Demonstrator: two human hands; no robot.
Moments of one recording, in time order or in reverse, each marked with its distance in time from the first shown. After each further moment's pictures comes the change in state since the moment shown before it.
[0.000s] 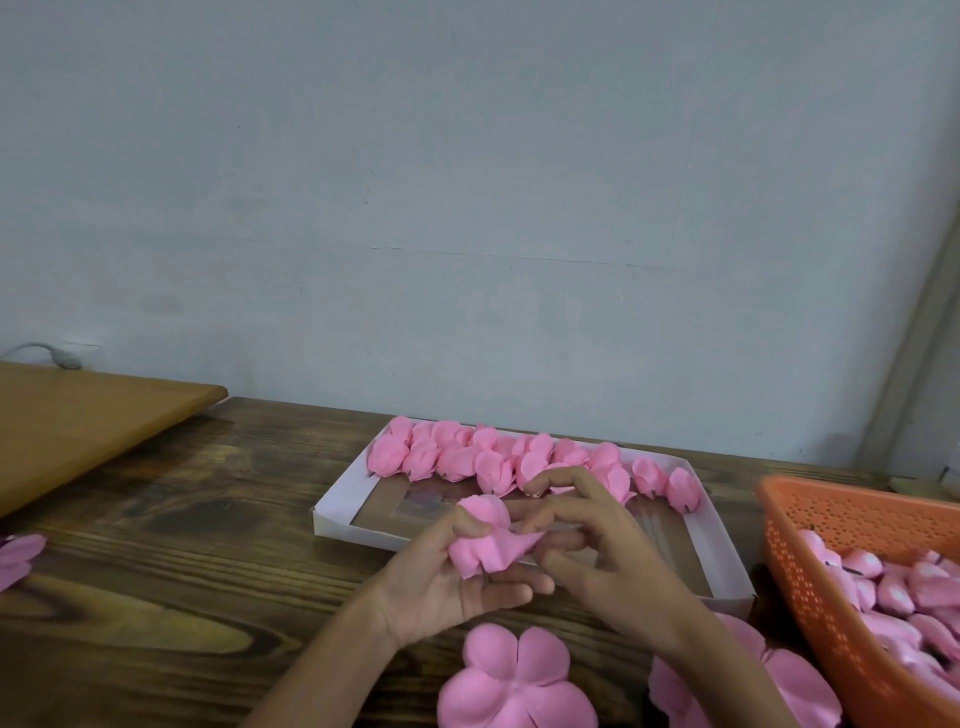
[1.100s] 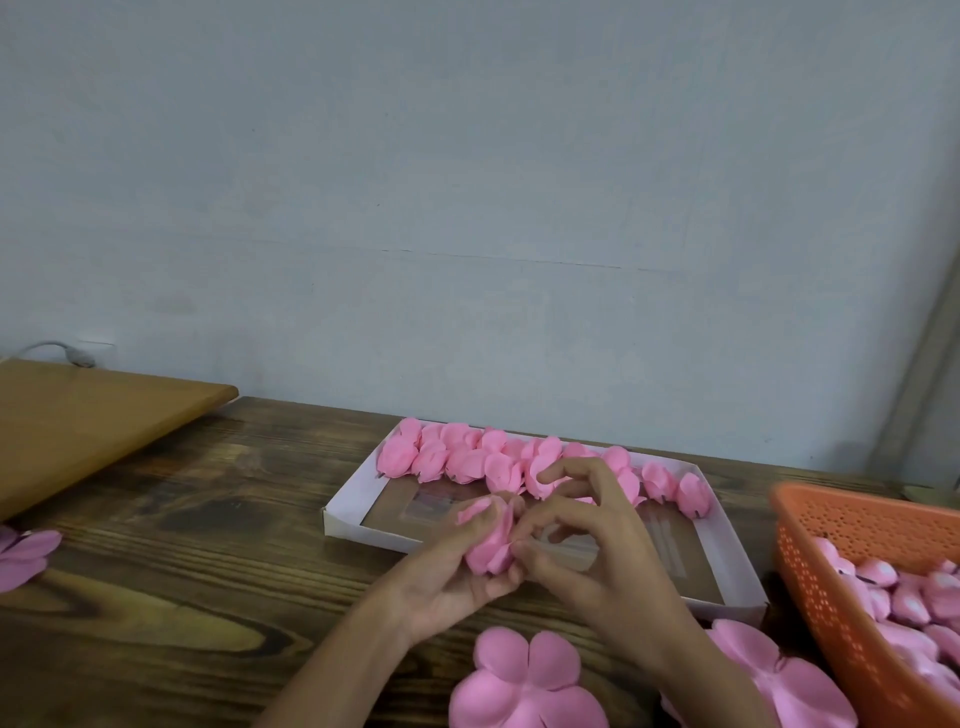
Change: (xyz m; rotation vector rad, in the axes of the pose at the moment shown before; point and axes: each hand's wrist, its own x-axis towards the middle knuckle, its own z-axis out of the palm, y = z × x) left_hand 0.008 -0.009 -0.019 -0.086 0.167 0.202; right_hand 0.000 -0.016 0.012 -0.212 0.157 -0.094
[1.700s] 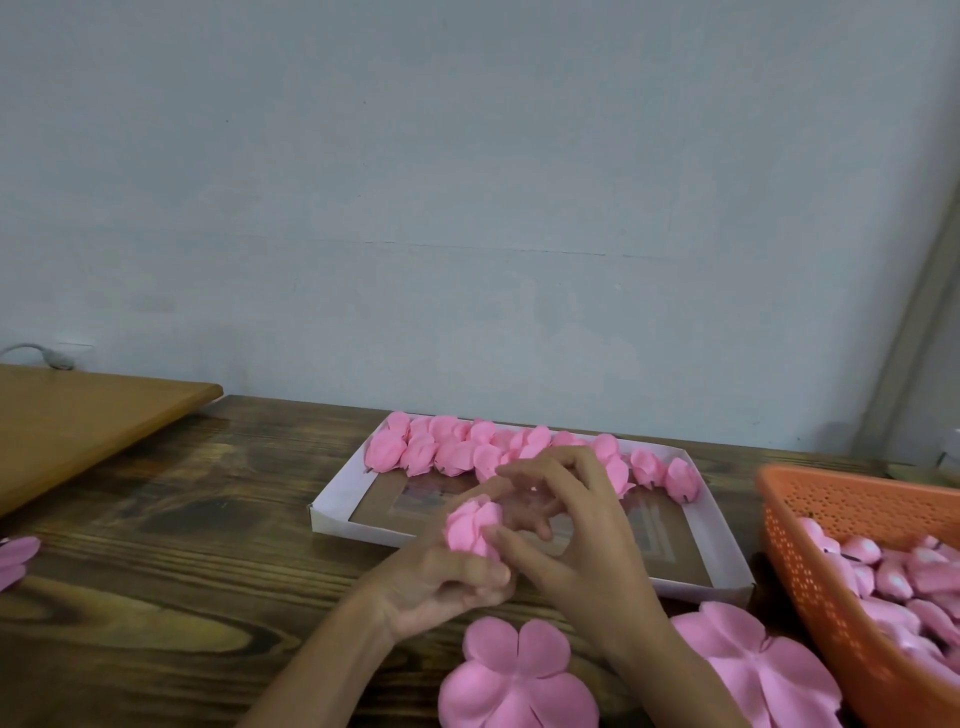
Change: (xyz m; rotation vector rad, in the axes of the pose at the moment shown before) left_hand -0.004 0.002 0.001 0.252 -0.216 -0.014; right_hand 0.000 0.009 0.016 -0.021 0.139 -0.016
